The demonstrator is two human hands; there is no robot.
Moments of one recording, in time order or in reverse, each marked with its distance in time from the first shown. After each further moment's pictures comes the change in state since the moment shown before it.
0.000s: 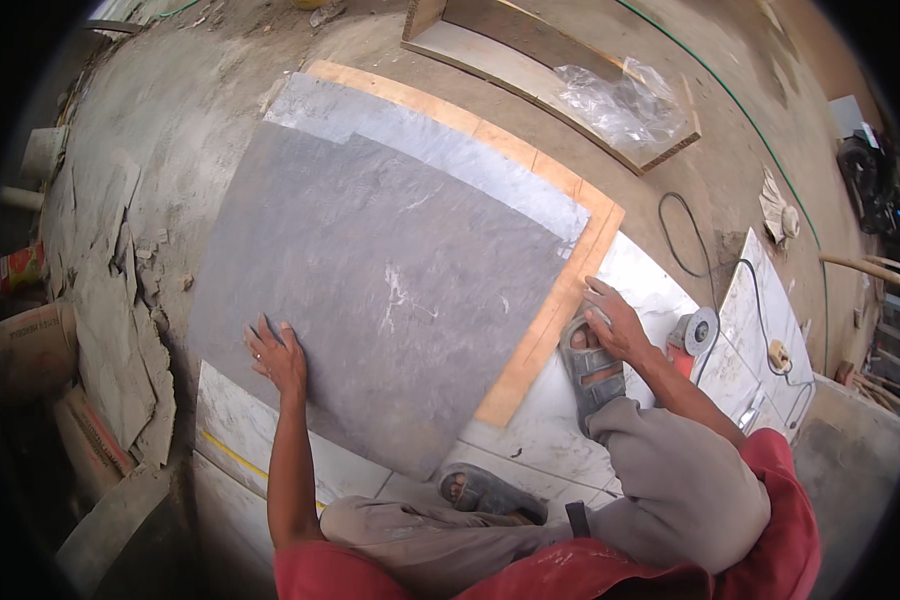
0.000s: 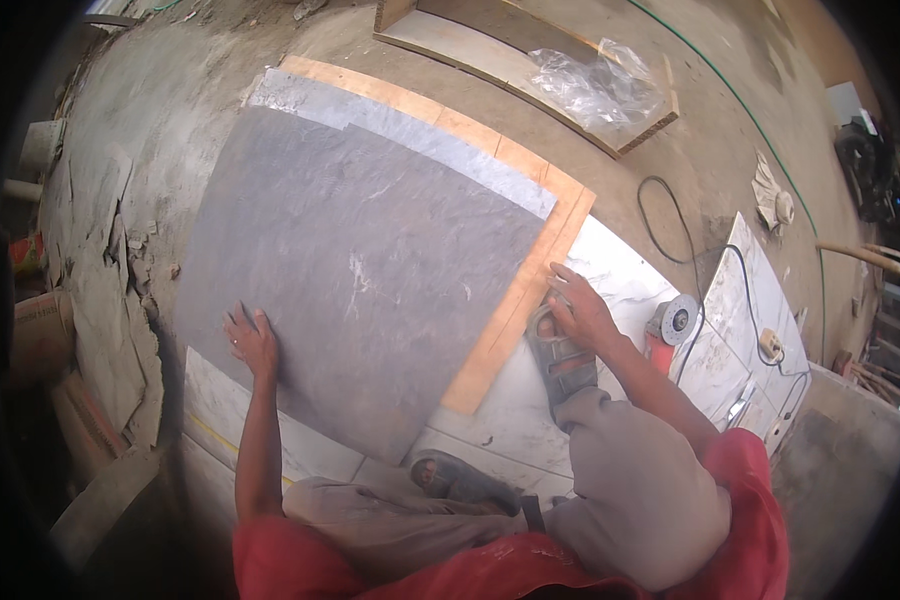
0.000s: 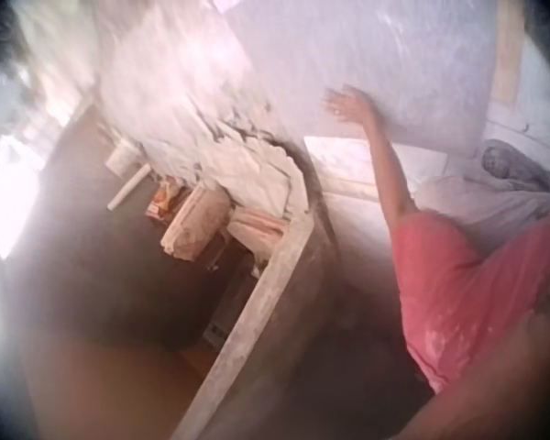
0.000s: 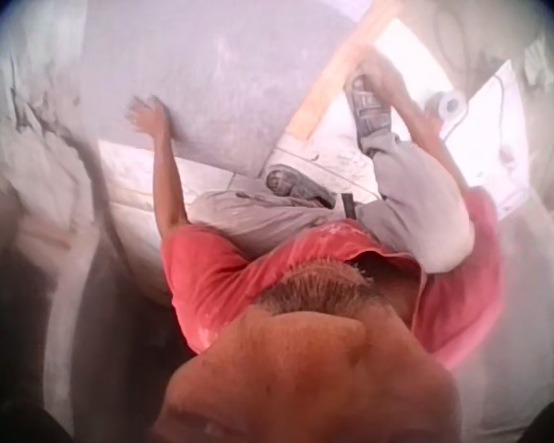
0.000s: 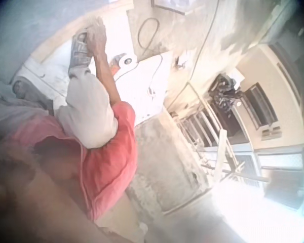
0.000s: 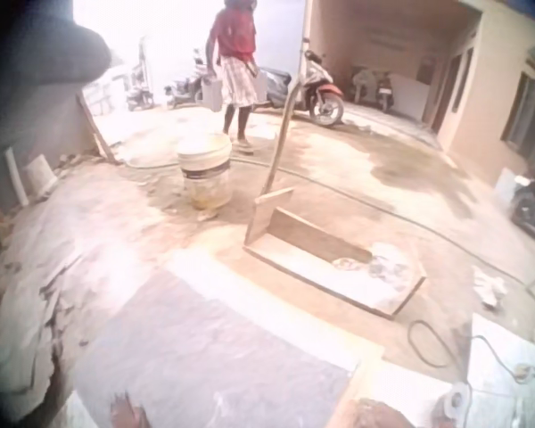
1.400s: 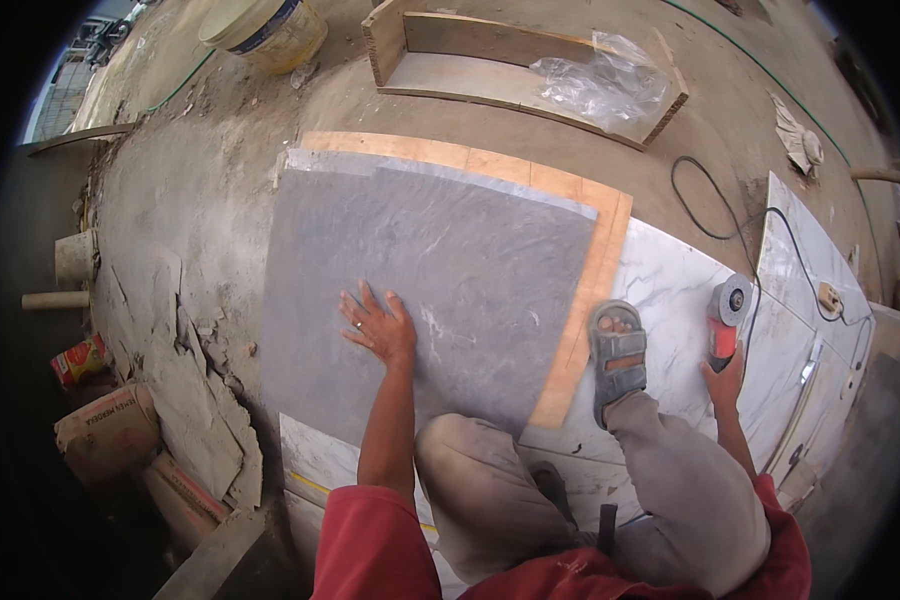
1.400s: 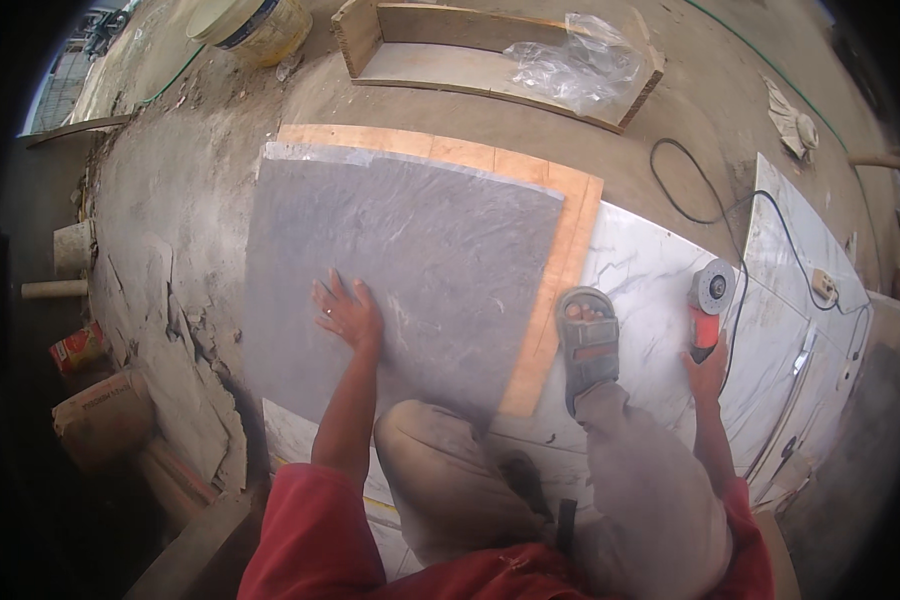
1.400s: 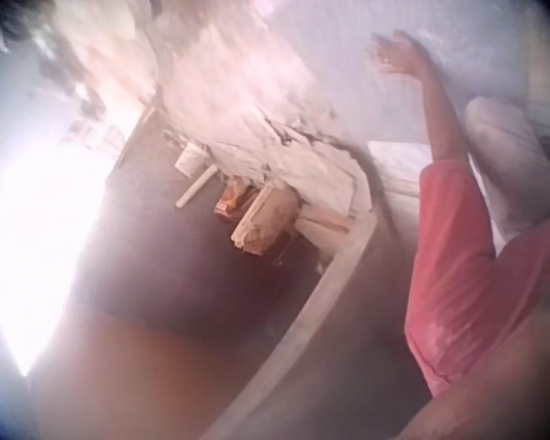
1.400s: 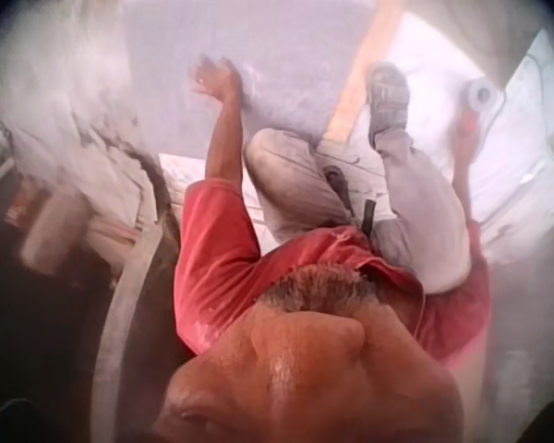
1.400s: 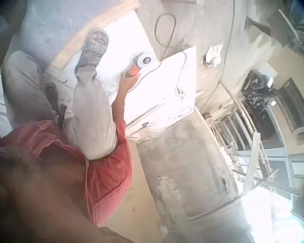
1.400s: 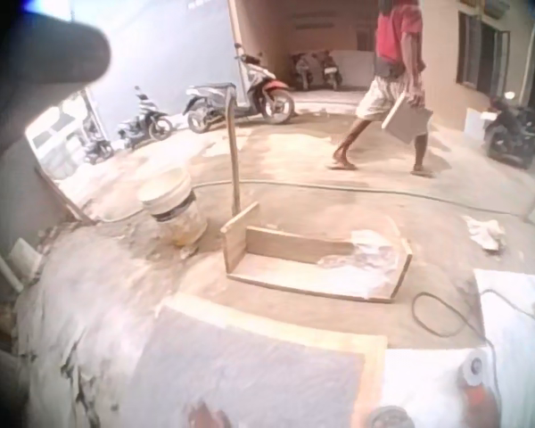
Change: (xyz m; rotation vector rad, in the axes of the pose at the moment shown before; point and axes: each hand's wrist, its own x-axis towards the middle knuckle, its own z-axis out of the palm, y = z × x) left_hand 0.002 0.175 0.024 -0.030 0.015 0.251; right_hand -0.231 0.080 0.010 -0.232 0.482 1.041
